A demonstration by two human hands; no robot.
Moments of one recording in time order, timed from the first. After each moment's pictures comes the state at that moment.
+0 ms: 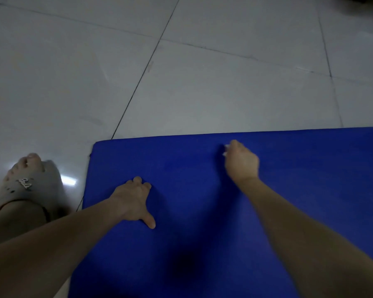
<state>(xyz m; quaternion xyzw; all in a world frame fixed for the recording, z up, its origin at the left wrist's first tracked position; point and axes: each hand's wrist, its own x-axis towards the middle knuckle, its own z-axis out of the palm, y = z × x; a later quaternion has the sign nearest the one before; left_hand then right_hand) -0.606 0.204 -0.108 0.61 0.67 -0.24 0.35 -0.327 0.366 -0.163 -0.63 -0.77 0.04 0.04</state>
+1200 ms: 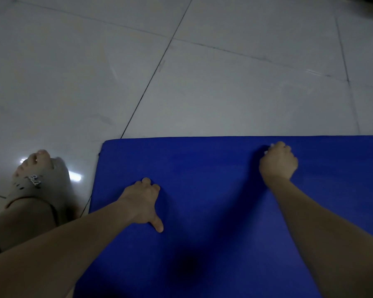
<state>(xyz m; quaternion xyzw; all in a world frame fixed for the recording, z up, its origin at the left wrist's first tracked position) -0.607 0.204 -0.112 0.61 0.67 -0.23 0.34 -0.283 0.403 -0.172 -0.76 -0.64 -0.01 0.04</state>
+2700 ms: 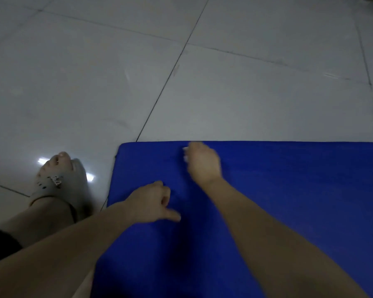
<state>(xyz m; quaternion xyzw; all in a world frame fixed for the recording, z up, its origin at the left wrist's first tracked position) -0.632 0.197 -0.119 0.58 0.71 -0.05 0.40 -0.489 0.338 -0.159 -0.49 -0.86 0.12 0.08</state>
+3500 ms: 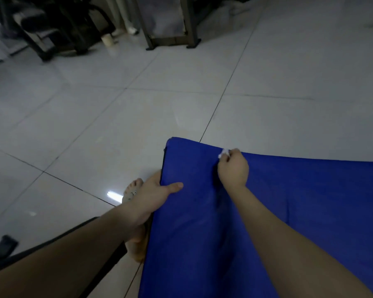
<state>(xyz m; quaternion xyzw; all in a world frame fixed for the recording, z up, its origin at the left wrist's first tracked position) -0.650 0.141 0.068 0.30 0.77 0.36 0.44 -0.515 0.304 -0.035 -0.59 -0.60 0.41 0.35</state>
